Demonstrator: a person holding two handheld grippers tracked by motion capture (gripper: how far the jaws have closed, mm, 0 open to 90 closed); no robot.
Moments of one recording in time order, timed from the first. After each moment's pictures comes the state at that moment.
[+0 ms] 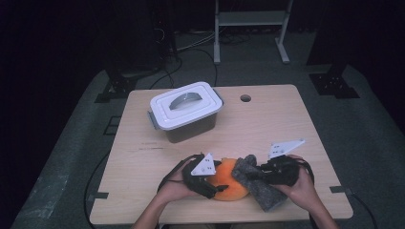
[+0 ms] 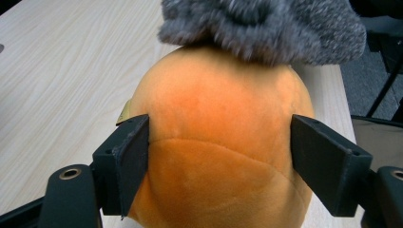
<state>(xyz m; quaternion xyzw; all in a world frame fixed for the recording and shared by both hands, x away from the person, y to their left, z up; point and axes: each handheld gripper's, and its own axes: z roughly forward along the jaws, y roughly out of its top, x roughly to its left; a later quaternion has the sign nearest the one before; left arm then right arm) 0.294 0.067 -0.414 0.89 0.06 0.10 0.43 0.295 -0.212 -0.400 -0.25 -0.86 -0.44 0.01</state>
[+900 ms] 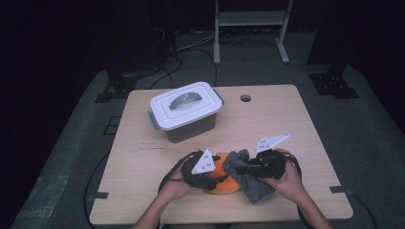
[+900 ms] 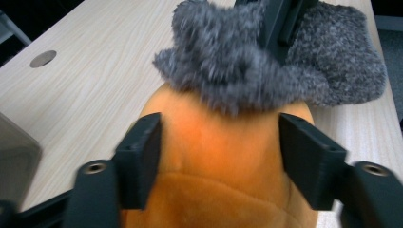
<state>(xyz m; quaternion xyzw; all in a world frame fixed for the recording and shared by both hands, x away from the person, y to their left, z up) 0.298 0.069 -0.414 0.88 0.09 0.16 0.44 0.314 -0.190 -0.404 -0.25 -0.86 -0.44 0.00</state>
